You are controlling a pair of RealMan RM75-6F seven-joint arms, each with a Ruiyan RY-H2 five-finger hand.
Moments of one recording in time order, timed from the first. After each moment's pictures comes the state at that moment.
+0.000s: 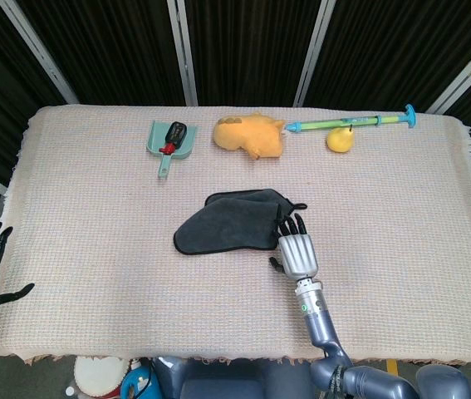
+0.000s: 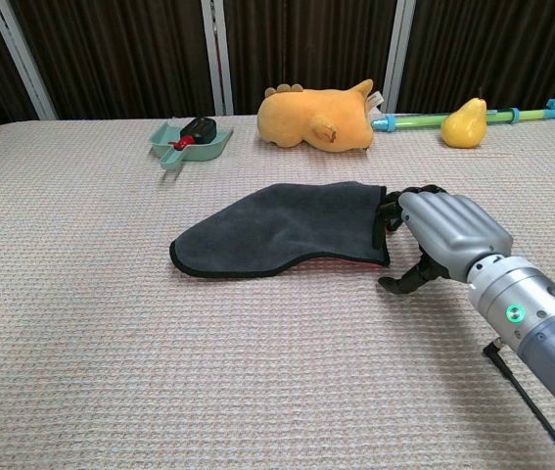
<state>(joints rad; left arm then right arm) -0.12 -1.16 -0.06 -1.58 1.38 1.42 0.21 0.52 -1.99 0.26 -1.12 -1.31 1.17 -0.38</state>
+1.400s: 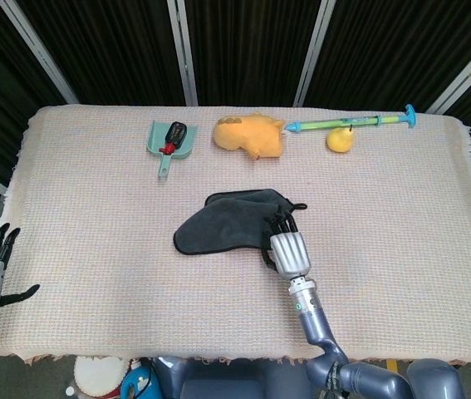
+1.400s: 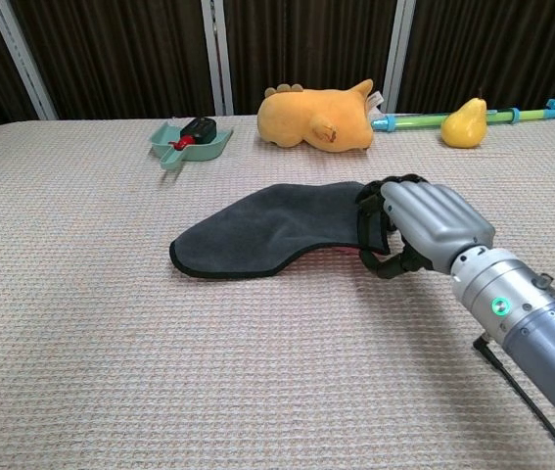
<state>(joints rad) -0.12 -1.18 -0.05 -1.58 1.40 1.42 0.23 0.57 -1.99 0.24 -1.11 -1.35 1.21 -0.32</state>
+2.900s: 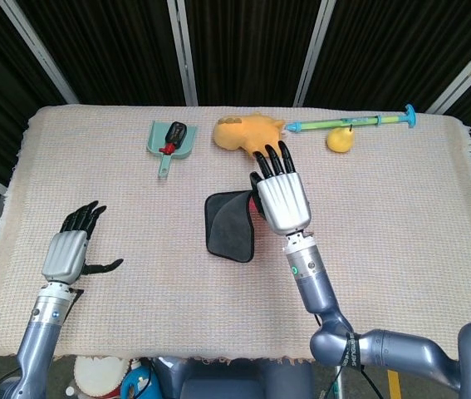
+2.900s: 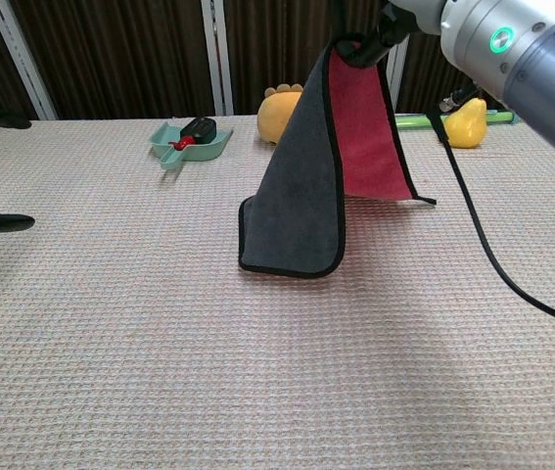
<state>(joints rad) -0.33 -1.40 -0.22 -1.77 1.20 1.25 0.33 0.80 -1.67 0.48 -1.66 -1.14 1.25 -0.86</state>
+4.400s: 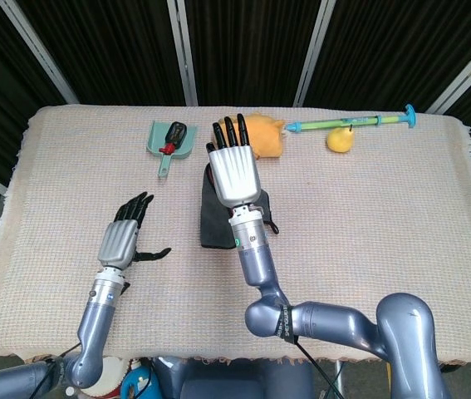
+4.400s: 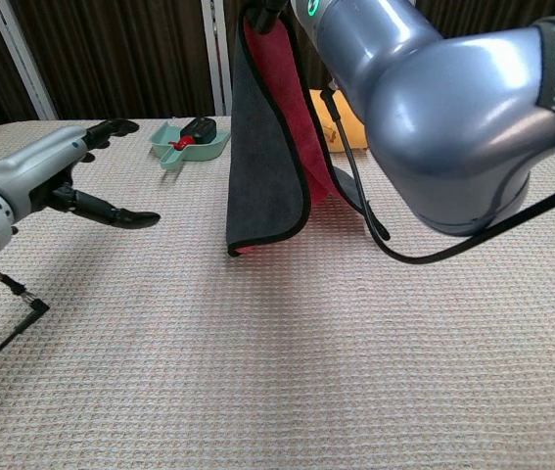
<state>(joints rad) -0.51 -1.72 -0.28 -1.57 1.12 1.24 0.33 1.16 -1.89 0.59 -1.33 -0.92 1.32 -0.94</state>
